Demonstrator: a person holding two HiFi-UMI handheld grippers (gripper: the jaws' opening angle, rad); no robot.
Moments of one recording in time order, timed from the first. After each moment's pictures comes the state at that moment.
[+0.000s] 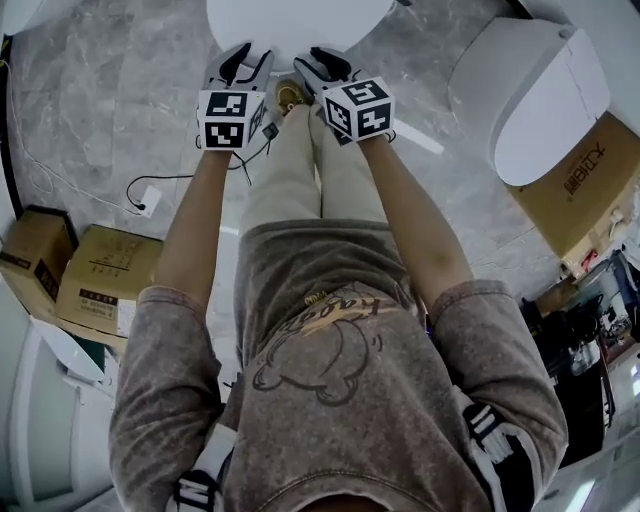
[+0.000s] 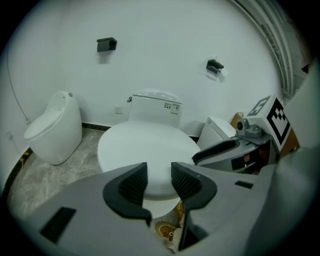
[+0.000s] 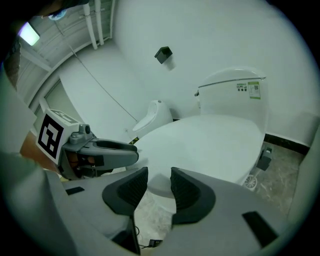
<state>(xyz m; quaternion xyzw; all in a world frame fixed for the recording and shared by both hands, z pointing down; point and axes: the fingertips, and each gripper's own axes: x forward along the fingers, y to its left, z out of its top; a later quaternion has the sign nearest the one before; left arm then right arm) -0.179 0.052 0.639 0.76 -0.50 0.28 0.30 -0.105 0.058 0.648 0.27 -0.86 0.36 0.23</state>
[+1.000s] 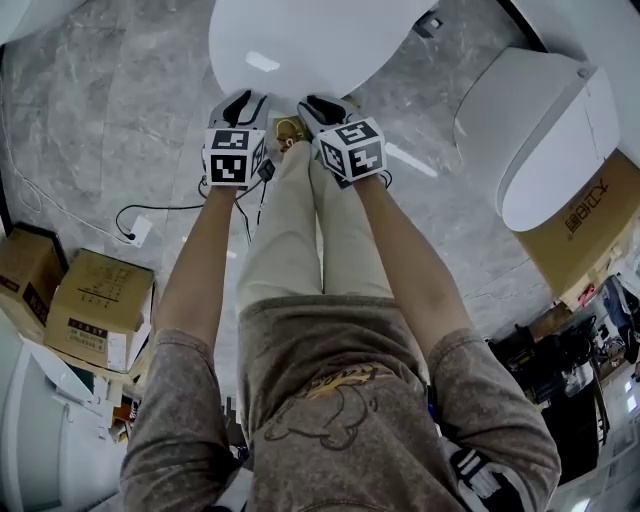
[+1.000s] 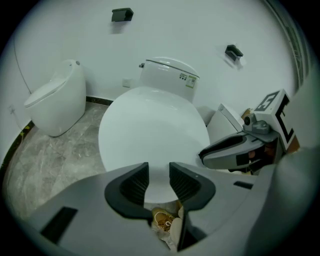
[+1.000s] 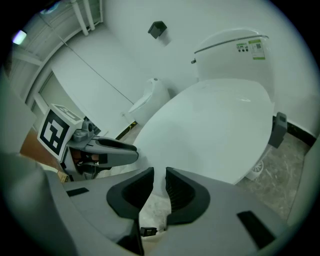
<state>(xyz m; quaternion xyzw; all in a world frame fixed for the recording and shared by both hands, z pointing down) -0.194 0.084 0.775 0.71 -0.50 0.31 0.39 -0.110 0.084 0.772 0.24 -0.83 0.40 0.30</state>
